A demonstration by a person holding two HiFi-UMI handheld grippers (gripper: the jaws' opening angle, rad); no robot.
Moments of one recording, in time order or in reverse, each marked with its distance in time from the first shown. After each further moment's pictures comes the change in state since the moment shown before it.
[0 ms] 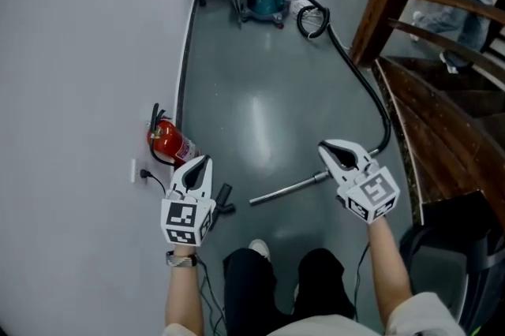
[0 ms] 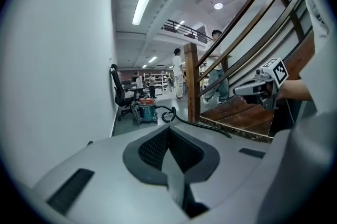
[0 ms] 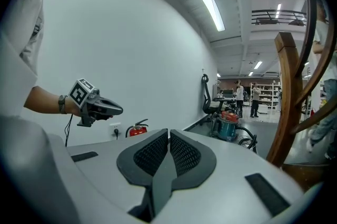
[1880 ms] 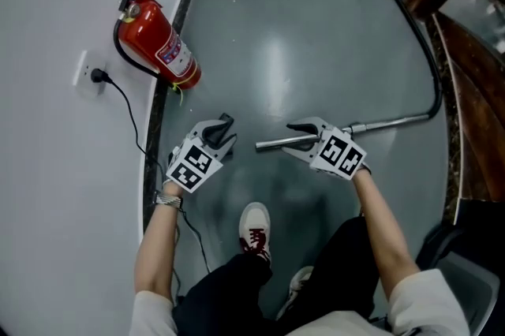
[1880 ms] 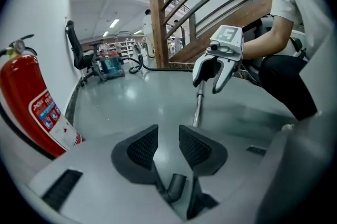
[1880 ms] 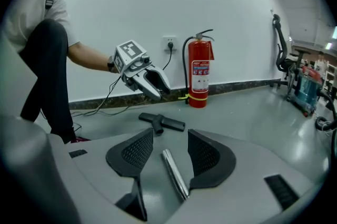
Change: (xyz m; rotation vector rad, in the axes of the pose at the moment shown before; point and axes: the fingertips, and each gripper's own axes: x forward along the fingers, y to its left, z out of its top) left arm 0.087 -0.042 -0.432 0.221 0.375 -0.334; right arm 0.147 0.169 -0.426 -0.178 0.396 0.641
